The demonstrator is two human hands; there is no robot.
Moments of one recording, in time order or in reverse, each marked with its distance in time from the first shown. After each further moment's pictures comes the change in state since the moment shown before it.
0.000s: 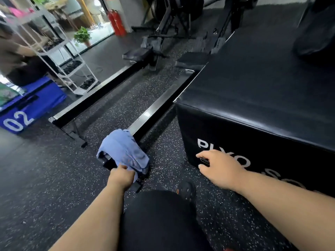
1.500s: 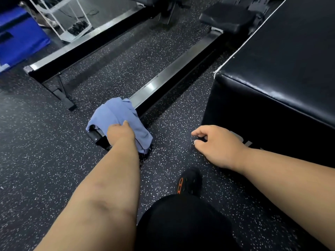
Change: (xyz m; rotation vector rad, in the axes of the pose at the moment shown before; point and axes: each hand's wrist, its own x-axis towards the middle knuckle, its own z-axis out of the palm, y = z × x) left_hand 0.201 0.020 0.037 -0.513 0.284 -0.258; right_hand 0.162 -0.047 0.058 0.070 -0.034 0.035
